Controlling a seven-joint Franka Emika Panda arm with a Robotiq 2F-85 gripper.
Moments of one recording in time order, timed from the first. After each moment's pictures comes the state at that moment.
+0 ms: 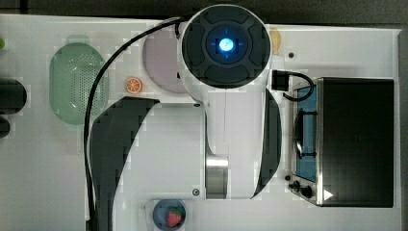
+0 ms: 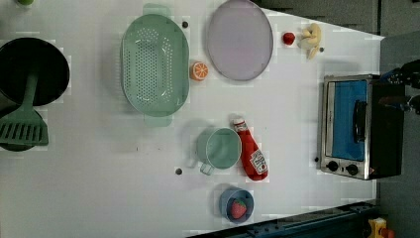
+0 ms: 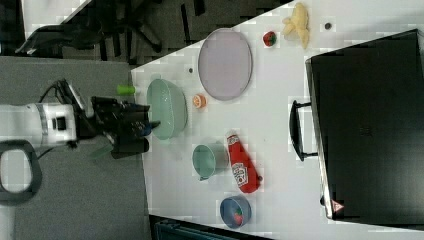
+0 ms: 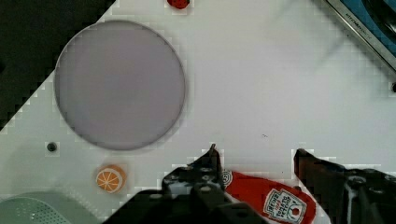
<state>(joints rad) 0.01 -0.03 -0.01 -1.80 -0.03 0.20 0.06</state>
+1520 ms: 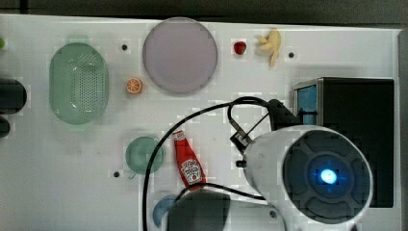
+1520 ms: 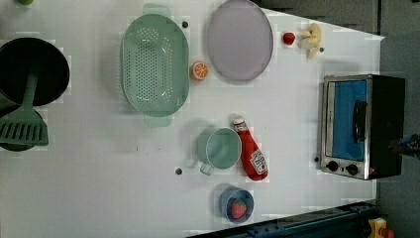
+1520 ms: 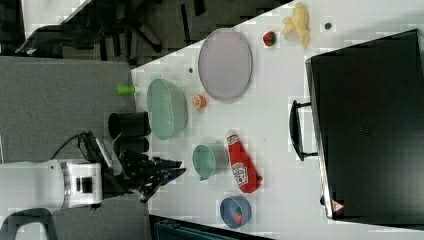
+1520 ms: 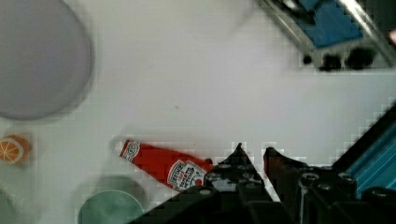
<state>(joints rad) -0.04 -0.32 -0.11 -2.09 -0.08 0.15 -0.15</state>
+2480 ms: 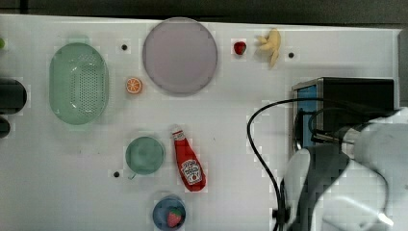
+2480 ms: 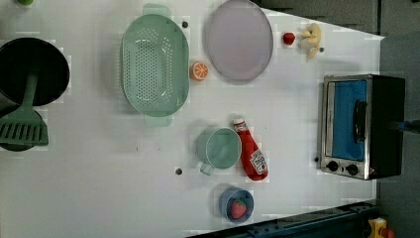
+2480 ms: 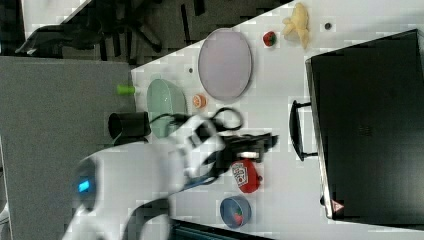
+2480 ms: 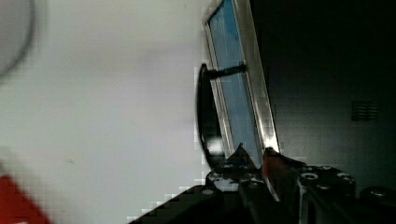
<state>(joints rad) -0.09 -0.04 -0.42 -2.12 -0.08 0.58 -1.05</state>
